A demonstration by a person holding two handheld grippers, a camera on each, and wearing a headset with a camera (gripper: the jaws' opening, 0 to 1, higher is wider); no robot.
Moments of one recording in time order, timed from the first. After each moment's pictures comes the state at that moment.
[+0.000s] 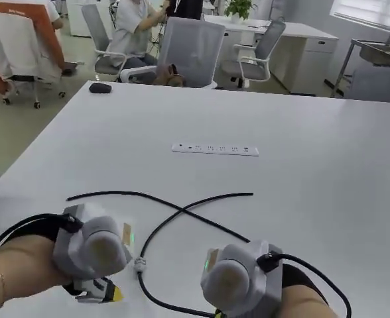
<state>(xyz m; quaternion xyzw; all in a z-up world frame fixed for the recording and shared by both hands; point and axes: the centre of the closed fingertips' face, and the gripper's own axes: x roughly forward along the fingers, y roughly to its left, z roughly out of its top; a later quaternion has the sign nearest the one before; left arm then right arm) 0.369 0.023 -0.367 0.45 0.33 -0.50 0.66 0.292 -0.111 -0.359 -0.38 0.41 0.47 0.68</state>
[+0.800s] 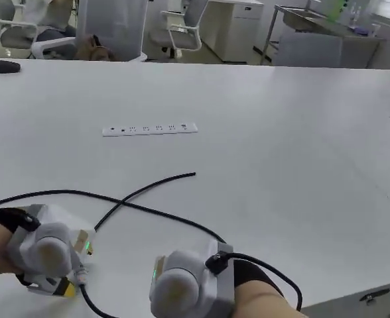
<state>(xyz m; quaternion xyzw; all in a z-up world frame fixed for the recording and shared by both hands) 0.404 -0.010 -0.408 0.54 0.25 -0.63 0.49 0.290 -0.123 -0.371 -0.36 0.45 0.46 0.67</state>
